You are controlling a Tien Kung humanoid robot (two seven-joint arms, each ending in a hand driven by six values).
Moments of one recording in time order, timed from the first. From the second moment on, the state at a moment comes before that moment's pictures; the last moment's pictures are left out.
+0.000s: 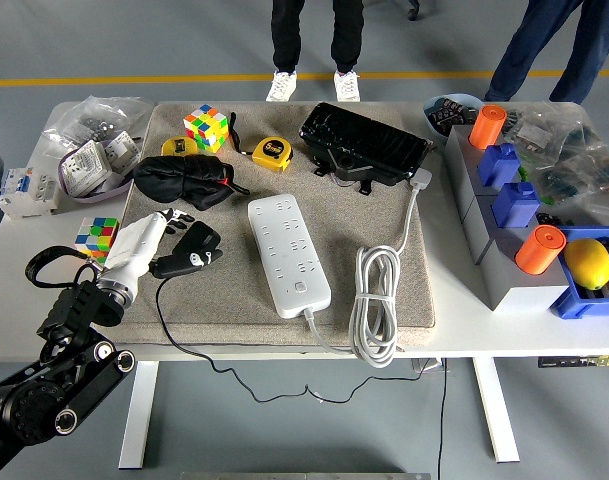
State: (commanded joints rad) left arm -0.33 0.21 -0.93 -1.07 1.87 0.39 0.15; right arm -0.08 -0.30 0.94 0.43 -0.53 -0.14 0.12
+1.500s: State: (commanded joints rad) left arm -0.37 0.18 -0.90 -1.00 1.86 0.47 0.12; right arm -0.08 -0.30 0.94 0.43 -0.53 -0.14 0.13
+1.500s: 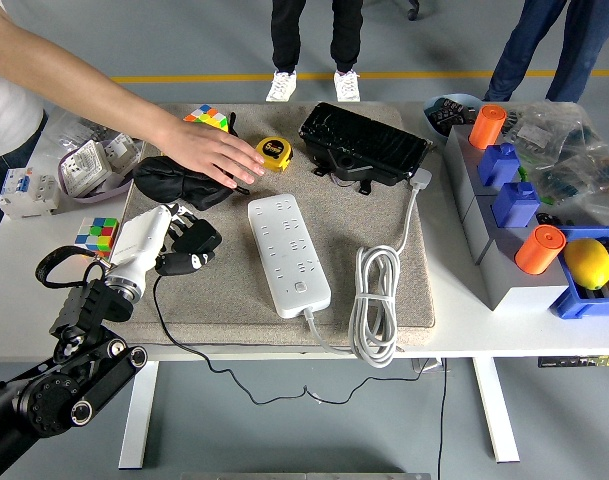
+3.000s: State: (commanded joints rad) left arm -0.53 0.25 -0.66 -1.03 1.66 0.33 -0.12; right arm -0.07 -0.31 0.93 0.43 -0.53 -0.14 0.13
